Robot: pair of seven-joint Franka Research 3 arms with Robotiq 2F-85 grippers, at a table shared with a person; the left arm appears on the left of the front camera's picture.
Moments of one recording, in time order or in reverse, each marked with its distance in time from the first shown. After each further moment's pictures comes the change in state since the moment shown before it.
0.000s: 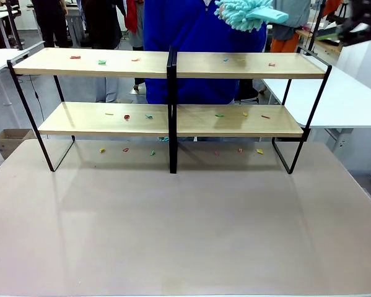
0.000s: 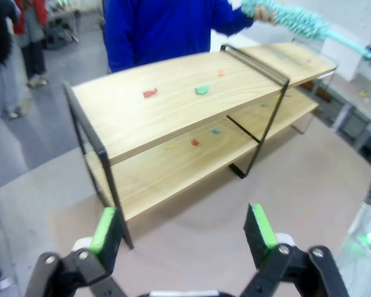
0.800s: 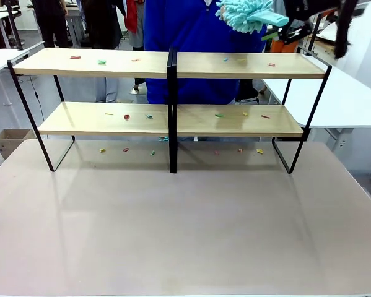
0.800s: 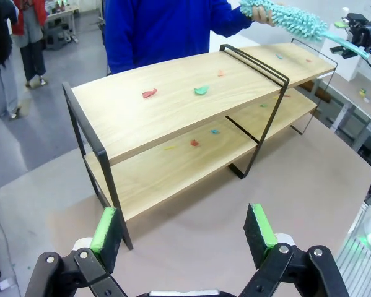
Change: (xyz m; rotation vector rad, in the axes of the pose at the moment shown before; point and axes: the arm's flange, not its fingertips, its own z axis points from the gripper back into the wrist) left arm 0.000 0.000 0.000 -0.003 -0.002 0.000; right arm 0.041 0.017 -0.114 -0.042 0.101 -0.220
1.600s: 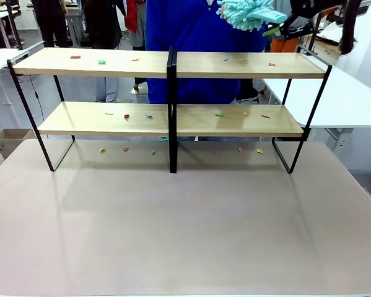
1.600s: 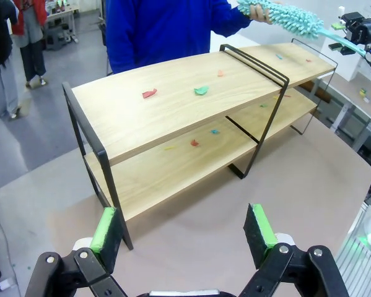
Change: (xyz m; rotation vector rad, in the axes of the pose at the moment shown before) left arm 0.000 0.000 0.000 0.000 0.000 -0.001; right arm 0.014 -0.006 0.013 -0.002 0.061 -0.023
